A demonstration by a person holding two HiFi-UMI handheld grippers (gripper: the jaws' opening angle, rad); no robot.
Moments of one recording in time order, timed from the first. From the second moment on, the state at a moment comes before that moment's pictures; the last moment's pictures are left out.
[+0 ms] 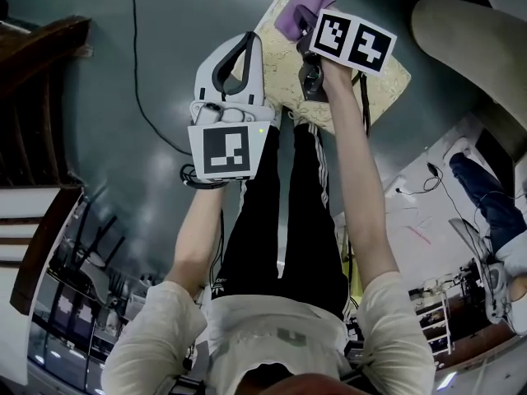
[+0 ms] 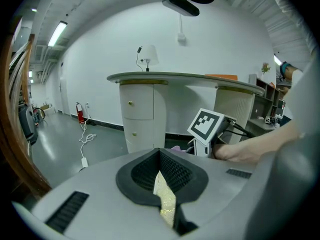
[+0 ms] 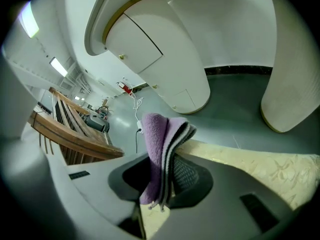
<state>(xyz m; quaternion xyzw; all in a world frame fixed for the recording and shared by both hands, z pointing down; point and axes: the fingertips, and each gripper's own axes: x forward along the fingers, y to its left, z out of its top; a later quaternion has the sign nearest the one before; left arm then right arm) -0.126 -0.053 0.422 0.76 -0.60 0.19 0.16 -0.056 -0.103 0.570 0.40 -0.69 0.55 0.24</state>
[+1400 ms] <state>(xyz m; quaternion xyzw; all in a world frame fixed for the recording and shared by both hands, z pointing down) -0.053 -0.066 0.433 0.81 -0.52 0.22 0.15 0.210 0.005 0.573 0.51 -0.61 0.51 0.33</state>
